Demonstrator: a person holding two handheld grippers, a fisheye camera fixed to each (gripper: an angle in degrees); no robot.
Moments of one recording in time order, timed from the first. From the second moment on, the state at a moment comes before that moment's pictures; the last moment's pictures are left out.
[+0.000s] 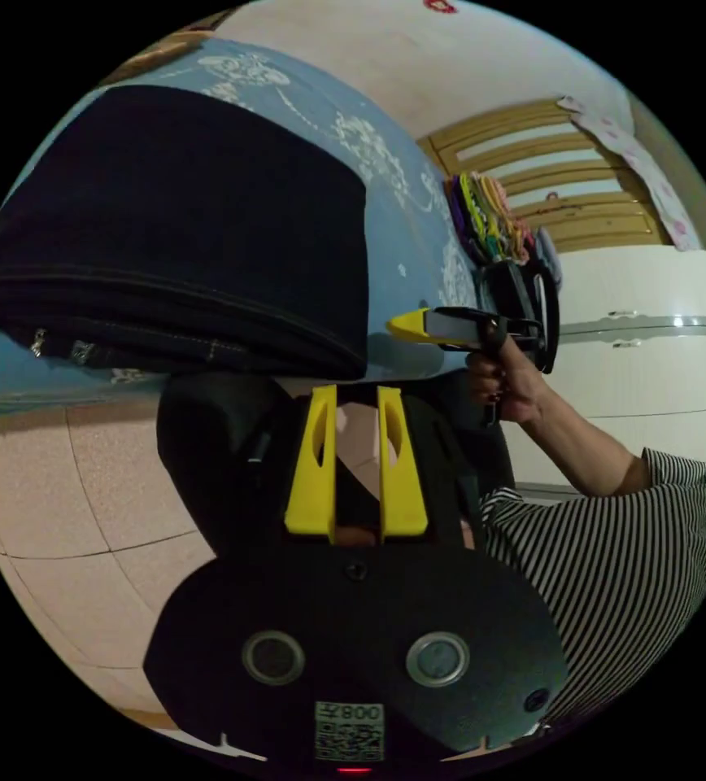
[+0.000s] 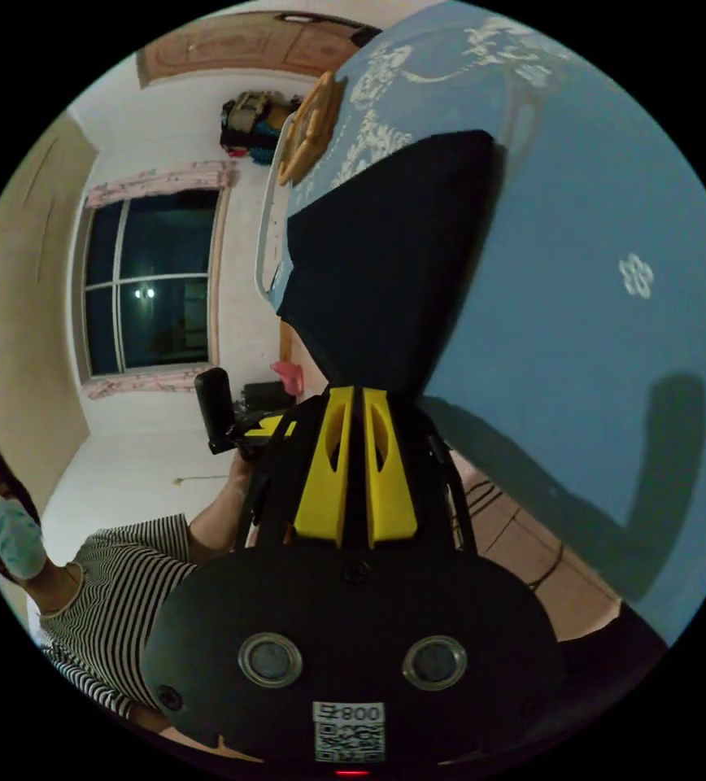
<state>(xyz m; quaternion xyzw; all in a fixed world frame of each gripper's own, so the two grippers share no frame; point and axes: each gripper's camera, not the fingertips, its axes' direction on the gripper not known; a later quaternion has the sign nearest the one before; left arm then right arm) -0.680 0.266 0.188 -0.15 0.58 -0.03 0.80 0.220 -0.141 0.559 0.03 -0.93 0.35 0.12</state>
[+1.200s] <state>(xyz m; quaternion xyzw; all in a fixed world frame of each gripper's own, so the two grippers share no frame) -0.651 0.213 0.205 -0.18 0.59 -0.07 0.78 0.300 0.032 0.540 -0.02 -0.91 0.40 -0.08</state>
